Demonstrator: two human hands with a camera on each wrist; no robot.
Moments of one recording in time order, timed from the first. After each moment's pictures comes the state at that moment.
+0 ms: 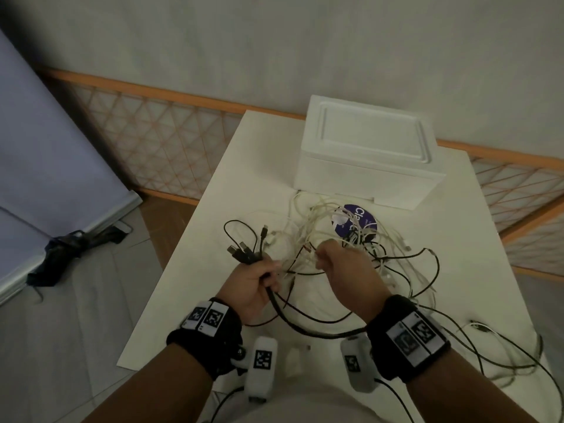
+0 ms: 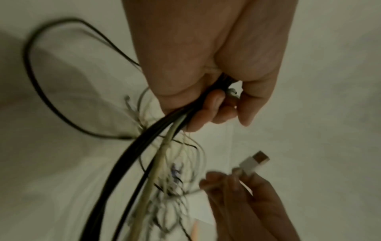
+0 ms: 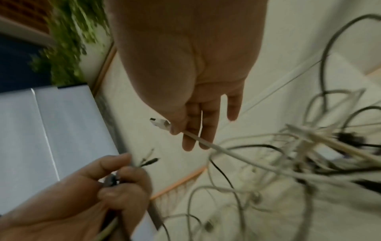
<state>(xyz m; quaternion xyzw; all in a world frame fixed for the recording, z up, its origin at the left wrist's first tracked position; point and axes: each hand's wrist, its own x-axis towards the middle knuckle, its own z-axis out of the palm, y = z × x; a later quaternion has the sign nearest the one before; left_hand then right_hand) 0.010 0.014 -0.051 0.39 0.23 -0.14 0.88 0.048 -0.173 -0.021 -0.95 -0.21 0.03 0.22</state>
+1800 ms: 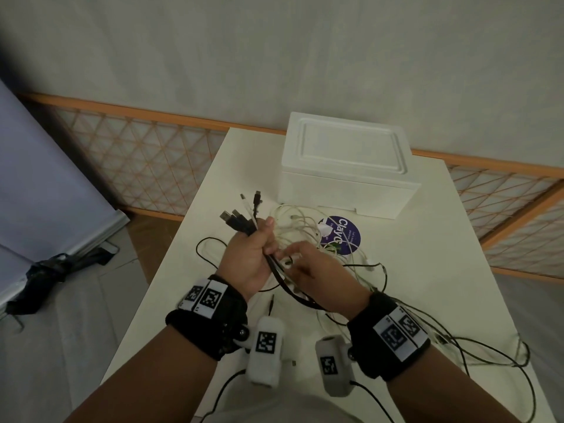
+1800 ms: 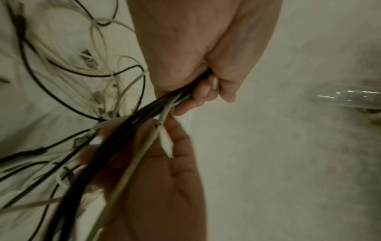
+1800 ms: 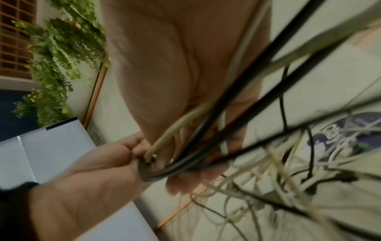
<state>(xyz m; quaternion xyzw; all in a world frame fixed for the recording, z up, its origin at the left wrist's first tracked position) 0.062 -0.016 0.004 0.40 0.16 -0.03 0.90 0.057 -0.166 0.005 -0.87 -0.22 0.17 0.40</state>
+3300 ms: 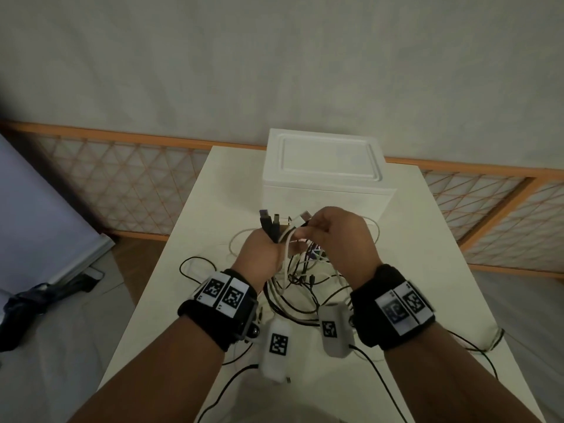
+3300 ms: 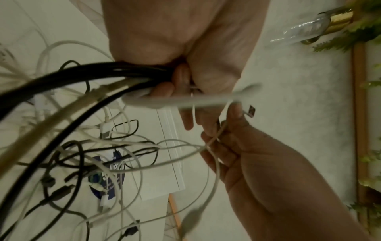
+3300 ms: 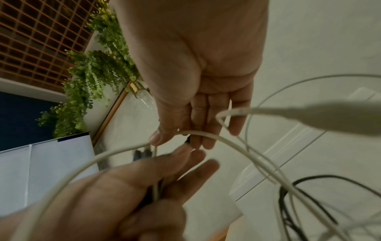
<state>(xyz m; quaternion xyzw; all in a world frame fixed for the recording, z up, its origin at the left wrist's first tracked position) 0.076 -0.045 0.027 0.72 0.03 -0.08 0.69 0.085 -0.196 0.063 -0.90 -0.08 -0.04 0.43</state>
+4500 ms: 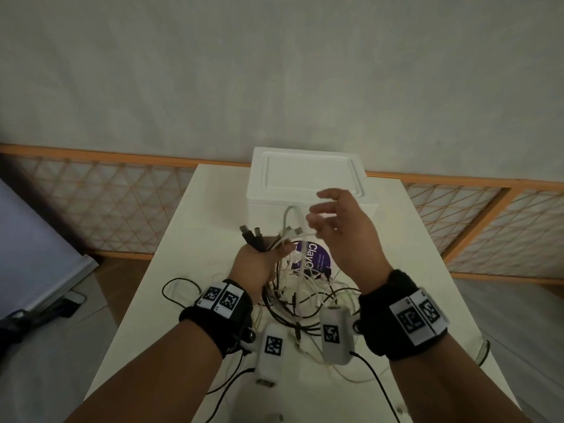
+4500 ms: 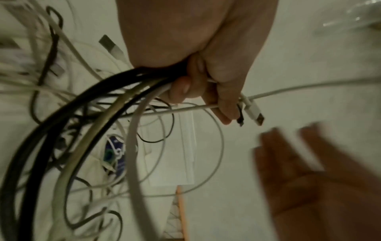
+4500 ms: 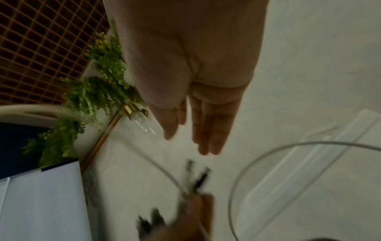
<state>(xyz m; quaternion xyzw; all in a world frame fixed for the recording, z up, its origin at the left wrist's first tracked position) 0.102 -0.066 0.009 0.63 0.11 -0.06 0.77 0.099 -0.226 0.085 -0.83 -0.12 -0.11 0.53</state>
